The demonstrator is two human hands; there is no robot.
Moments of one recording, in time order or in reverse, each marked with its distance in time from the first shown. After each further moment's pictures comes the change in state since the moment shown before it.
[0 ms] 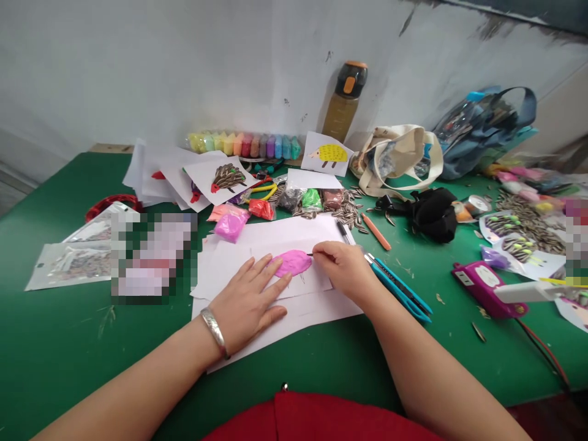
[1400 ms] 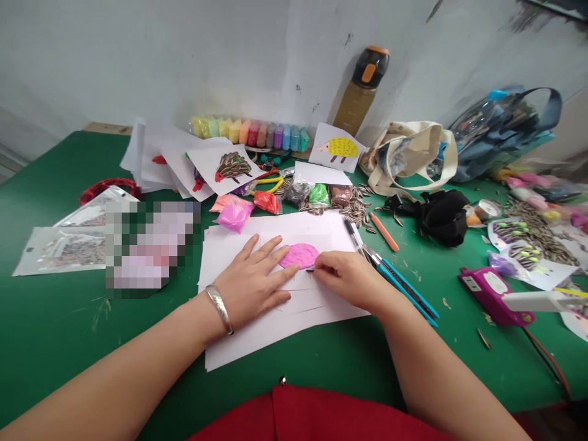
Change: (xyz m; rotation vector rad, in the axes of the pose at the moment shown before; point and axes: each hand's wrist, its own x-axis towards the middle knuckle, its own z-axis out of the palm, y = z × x) left_hand 0.016 -0.015 -0.006 0.008 0.040 0.035; right_hand -0.007 -0.012 -0.007 -0.094 -0.286 -0.073
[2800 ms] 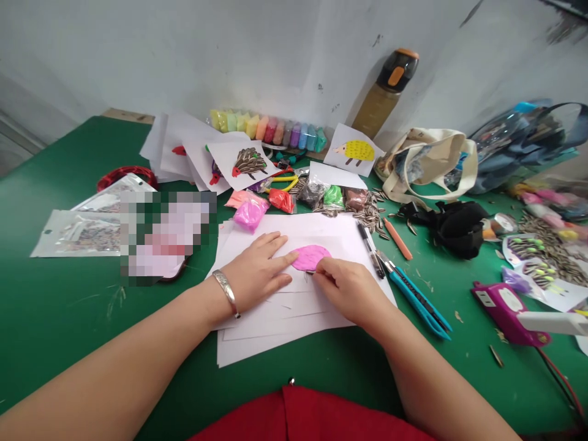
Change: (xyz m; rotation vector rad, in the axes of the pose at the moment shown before) left_hand -0.004 -0.021 0.003 -0.154 -0.013 -0.111; right_hand 0.004 -0.025 0.022 -0.140 0.021 0.066
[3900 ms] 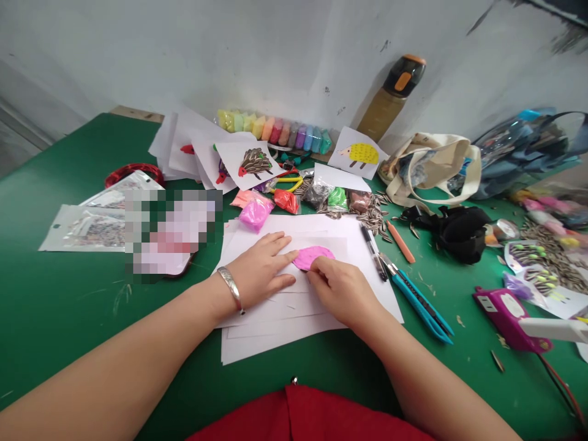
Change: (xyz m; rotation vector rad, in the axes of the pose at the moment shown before) left_hand 0.001 -0.001 -0.003 -0.075 -0.044 -0.057; right_hand 0.004 -0.016 0.008 -0.033 0.050 0.002
